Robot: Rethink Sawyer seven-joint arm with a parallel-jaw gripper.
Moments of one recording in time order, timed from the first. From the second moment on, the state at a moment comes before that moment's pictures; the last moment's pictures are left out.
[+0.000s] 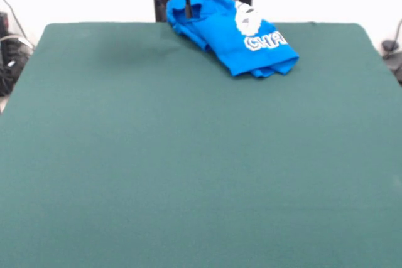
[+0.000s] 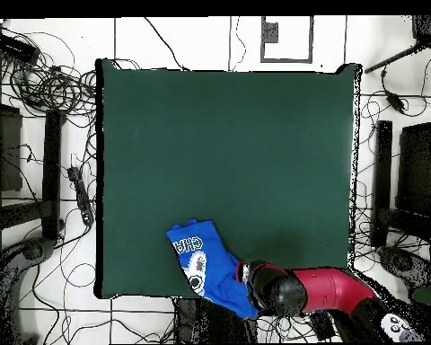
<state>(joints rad) -0.82 -0.68 0.37 2.16 -0.67 0.39 1.93</state>
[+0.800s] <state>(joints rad) -0.87 -0.68 0.39 2.17 -0.70 0.39 1.93</state>
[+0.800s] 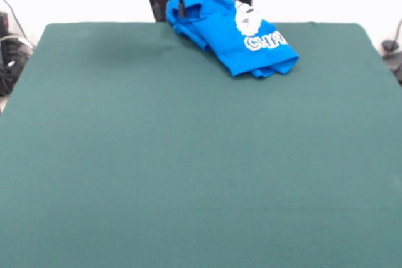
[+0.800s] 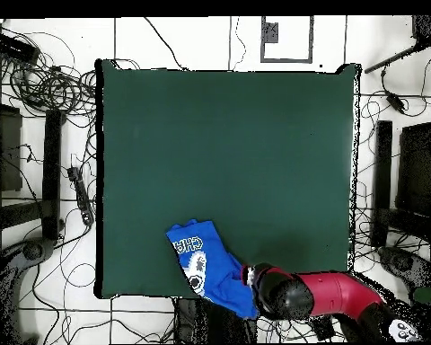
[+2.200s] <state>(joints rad) -0.92 -0.66 0.47 2.31 -0.72 0.40 1.93</state>
